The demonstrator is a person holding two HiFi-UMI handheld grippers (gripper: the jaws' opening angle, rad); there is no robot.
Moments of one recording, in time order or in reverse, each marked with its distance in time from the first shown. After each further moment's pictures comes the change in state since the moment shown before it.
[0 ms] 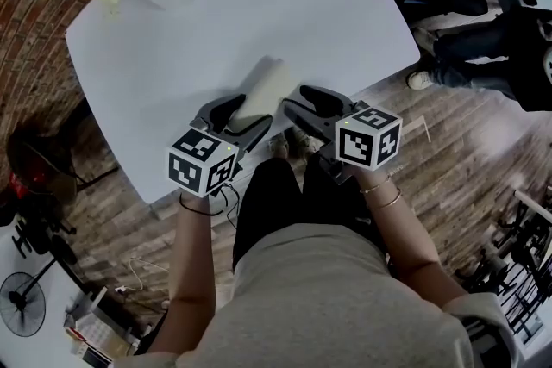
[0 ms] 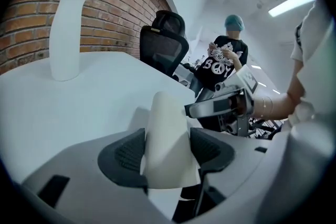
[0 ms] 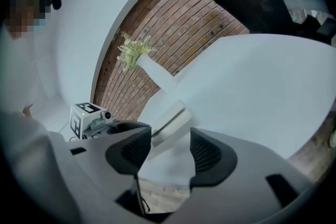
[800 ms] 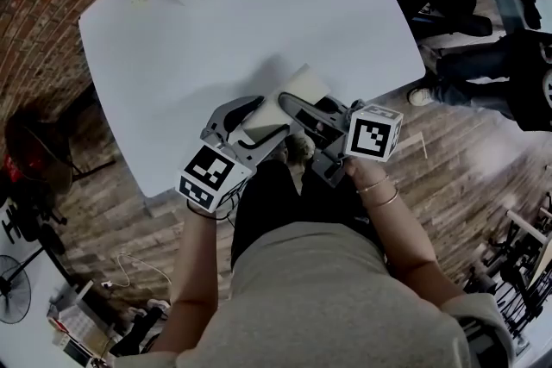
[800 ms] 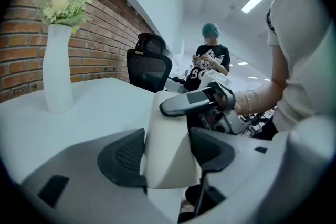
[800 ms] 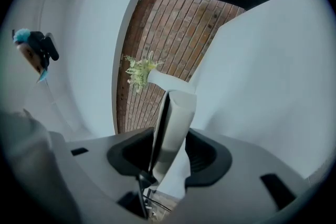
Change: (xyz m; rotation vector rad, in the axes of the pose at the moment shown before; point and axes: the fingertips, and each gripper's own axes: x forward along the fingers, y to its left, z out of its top) left arm -0.023 -0.030 0.027 0.191 -0.192 -0.016; right arm 0.016 0.045 0.034 0.243 -0.125 0.275
